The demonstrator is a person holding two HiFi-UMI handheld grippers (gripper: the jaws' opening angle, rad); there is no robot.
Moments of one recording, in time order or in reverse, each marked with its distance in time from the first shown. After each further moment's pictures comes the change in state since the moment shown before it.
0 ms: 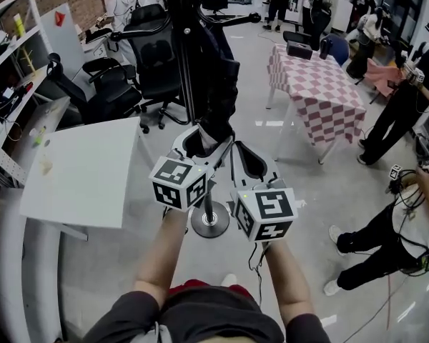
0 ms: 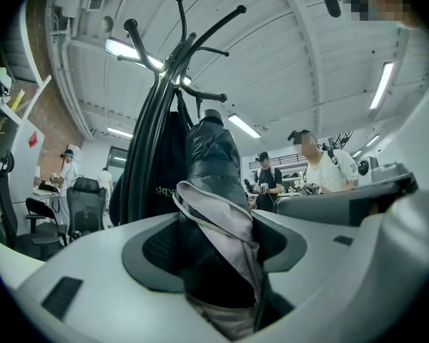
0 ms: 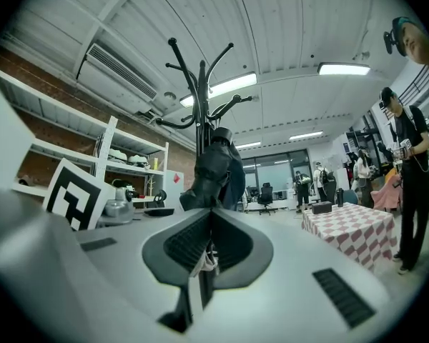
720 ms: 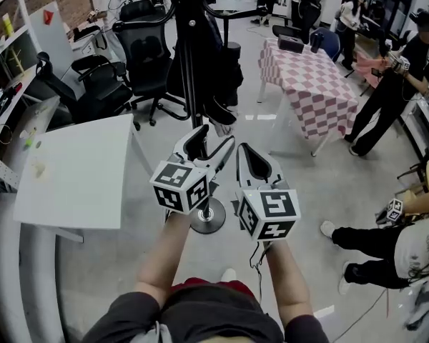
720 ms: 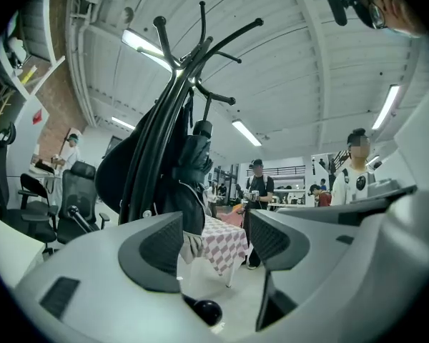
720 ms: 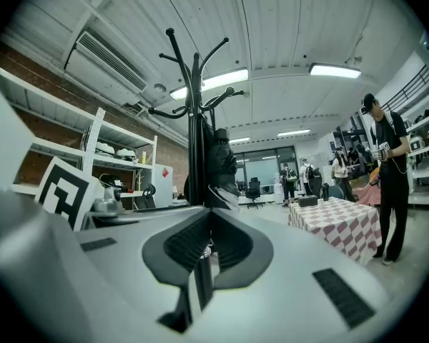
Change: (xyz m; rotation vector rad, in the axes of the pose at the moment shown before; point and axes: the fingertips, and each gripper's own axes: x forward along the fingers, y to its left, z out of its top) left arm -0.013 0.004 -0.017 -0.115 -0.027 -0.041; right arm -0.005 0.000 -0.022 0.014 0.047 -0.104
